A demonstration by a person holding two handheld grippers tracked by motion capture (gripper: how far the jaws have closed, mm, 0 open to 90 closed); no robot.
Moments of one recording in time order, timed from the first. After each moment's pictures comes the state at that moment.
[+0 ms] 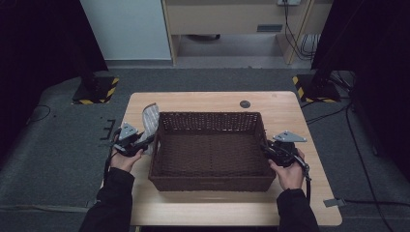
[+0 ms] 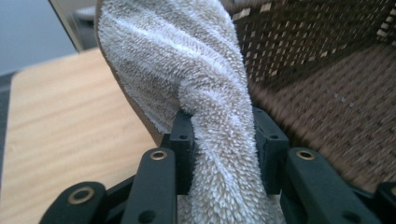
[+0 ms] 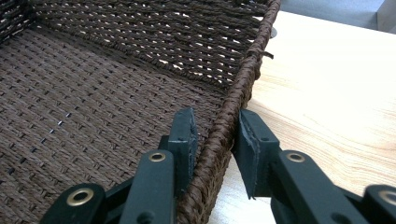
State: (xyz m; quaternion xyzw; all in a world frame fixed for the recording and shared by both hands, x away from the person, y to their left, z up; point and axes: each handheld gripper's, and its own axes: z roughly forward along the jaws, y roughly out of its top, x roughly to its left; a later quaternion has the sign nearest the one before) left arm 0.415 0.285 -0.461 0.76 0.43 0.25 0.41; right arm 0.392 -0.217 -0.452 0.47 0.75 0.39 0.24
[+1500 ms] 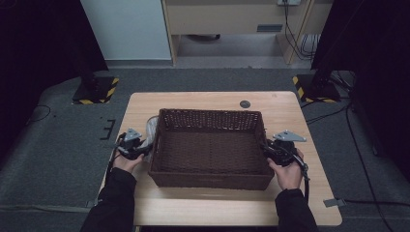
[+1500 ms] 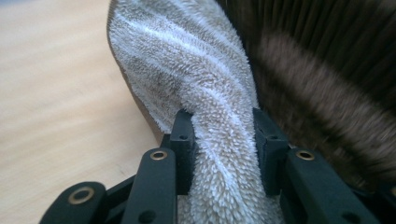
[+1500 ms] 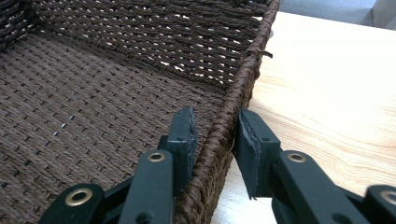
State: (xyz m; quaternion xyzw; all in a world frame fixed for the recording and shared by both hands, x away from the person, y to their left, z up) left arm 0.420 0.299 -0.476 0.77 0.45 0.22 0.39; right arm 0.394 -0.214 -0.453 0.49 0.74 0.40 0.24
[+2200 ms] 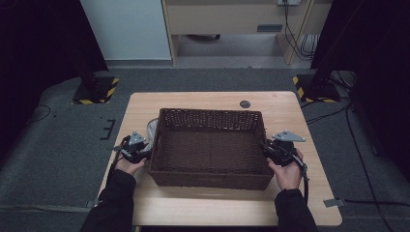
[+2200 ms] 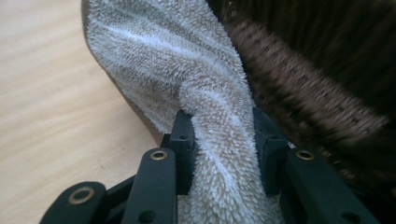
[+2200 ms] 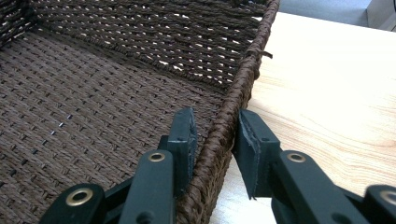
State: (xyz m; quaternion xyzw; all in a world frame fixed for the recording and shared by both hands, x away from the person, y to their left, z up) left arm 0.419 0.282 -0.499 0.81 0.43 0.20 0.35; right arm 0.394 -0.213 -0.453 0.49 0.74 0.39 0.25
